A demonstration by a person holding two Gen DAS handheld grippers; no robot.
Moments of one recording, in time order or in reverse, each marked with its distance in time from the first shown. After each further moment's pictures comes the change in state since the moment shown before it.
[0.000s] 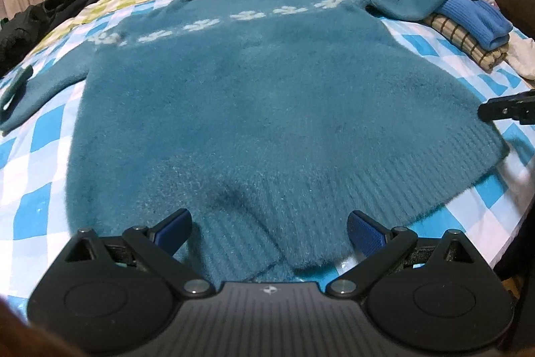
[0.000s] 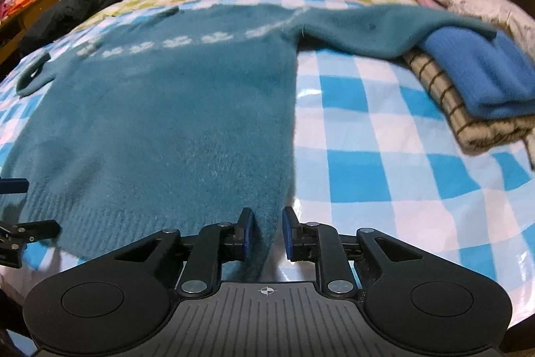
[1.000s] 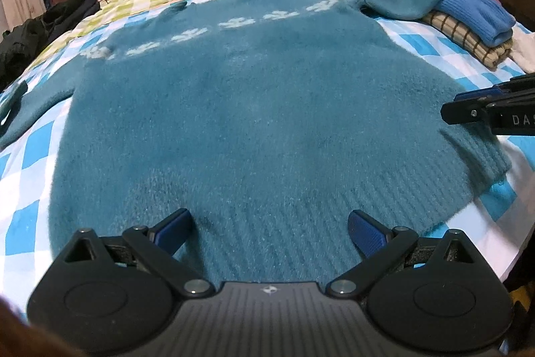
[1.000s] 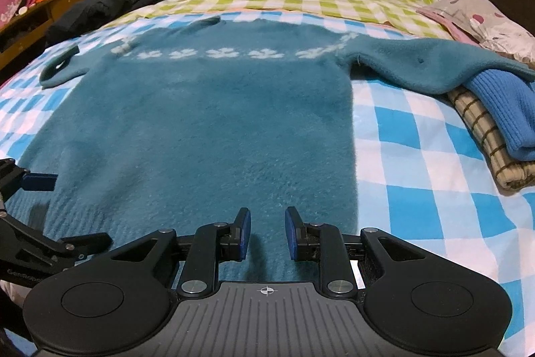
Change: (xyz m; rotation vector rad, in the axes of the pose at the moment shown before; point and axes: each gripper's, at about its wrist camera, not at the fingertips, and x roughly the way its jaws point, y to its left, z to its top) left arm 0.018 -0.020 0.009 0.013 -0.023 0.029; right arm 0.016 0.044 0.010 -0.088 -0.062 0.051
